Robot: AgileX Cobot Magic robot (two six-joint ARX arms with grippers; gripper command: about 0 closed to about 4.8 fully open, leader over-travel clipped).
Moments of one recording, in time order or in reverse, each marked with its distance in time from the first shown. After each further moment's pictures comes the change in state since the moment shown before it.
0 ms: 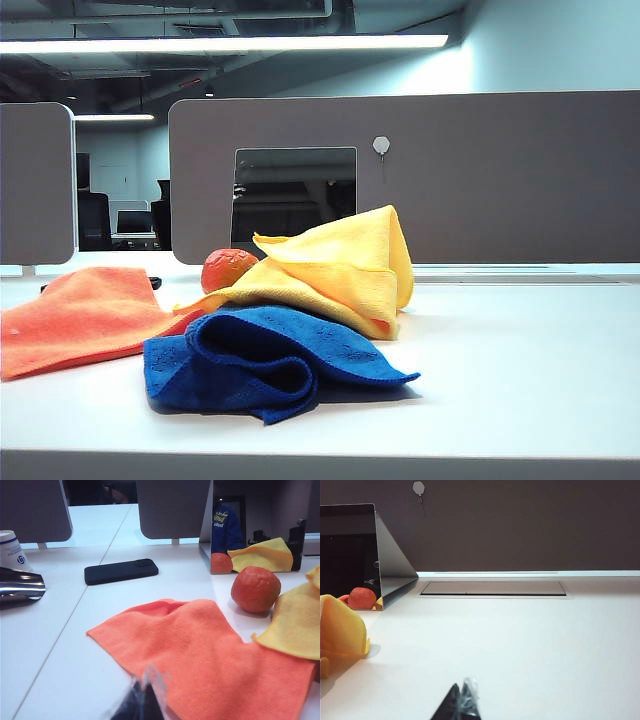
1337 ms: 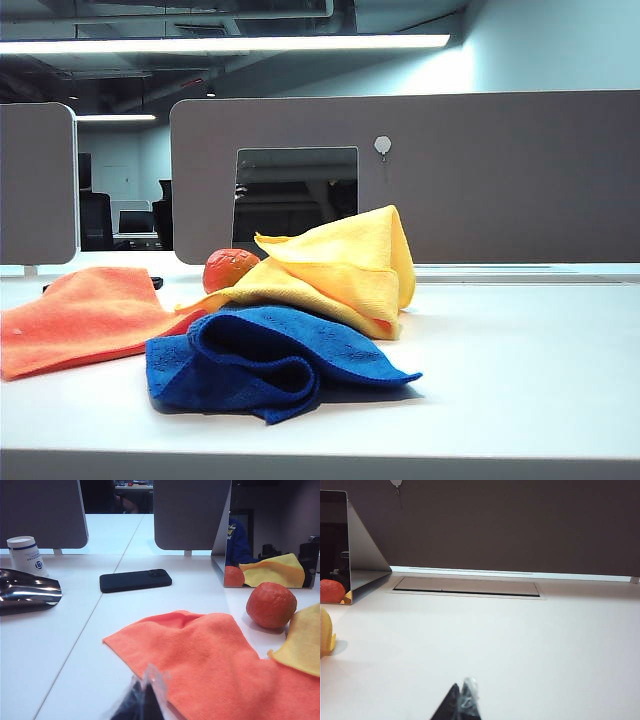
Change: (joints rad) left arm 0.188 0.000 0.000 0.036 0.161 -0.028; right arm 0.000 0.000 0.000 -0.007 0.081 -0.079
